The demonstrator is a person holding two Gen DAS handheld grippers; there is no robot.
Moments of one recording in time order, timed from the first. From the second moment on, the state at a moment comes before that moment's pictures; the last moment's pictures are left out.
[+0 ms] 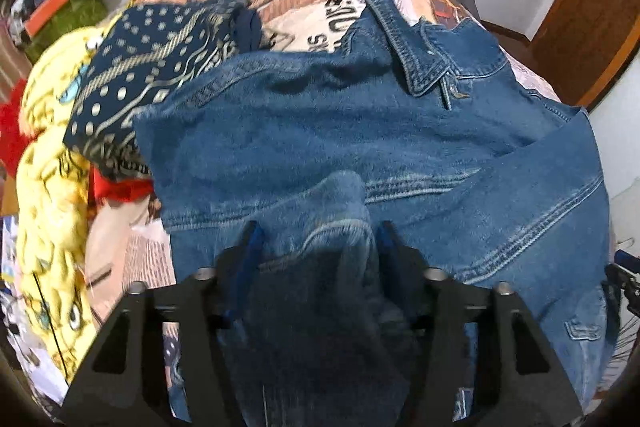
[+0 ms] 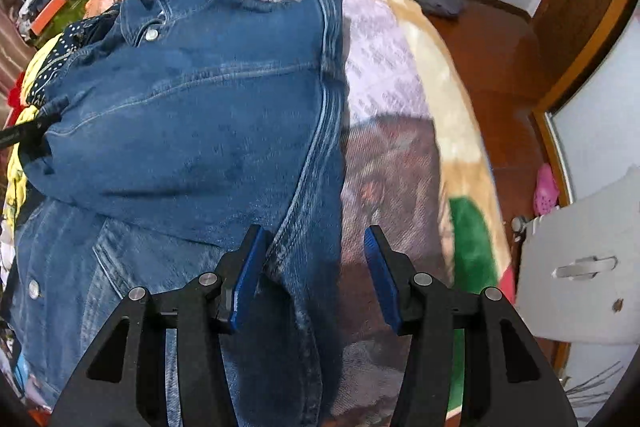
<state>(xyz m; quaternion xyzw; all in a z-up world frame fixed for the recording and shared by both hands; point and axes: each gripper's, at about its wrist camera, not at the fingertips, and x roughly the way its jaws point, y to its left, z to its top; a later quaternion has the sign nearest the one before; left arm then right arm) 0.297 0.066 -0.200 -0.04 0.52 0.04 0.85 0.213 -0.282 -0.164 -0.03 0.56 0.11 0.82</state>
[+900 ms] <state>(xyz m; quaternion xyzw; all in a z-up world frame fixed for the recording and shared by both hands) 0.212 0.098 -0.129 -0.05 0.41 -0.03 0.91 0.219 -0.269 -0.156 -0.08 0.51 0.07 0.85</state>
